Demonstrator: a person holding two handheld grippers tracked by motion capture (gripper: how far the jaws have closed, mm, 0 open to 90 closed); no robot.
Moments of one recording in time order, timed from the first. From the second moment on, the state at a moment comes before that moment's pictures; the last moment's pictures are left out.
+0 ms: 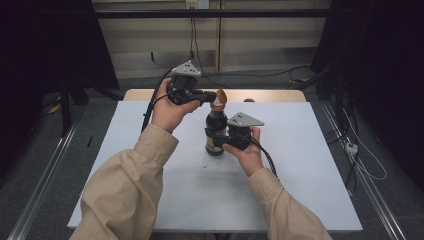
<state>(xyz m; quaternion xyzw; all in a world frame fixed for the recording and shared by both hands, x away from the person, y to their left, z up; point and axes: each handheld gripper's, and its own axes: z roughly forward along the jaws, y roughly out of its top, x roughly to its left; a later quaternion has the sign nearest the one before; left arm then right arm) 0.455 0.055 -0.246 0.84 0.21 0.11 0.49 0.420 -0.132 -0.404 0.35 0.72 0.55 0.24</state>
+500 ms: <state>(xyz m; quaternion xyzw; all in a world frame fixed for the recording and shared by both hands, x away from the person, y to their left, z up) 0.449 0.039 -0.241 0.85 0.20 0.11 0.48 0.419 -0.130 -0.404 0.35 0.72 0.55 0.25</state>
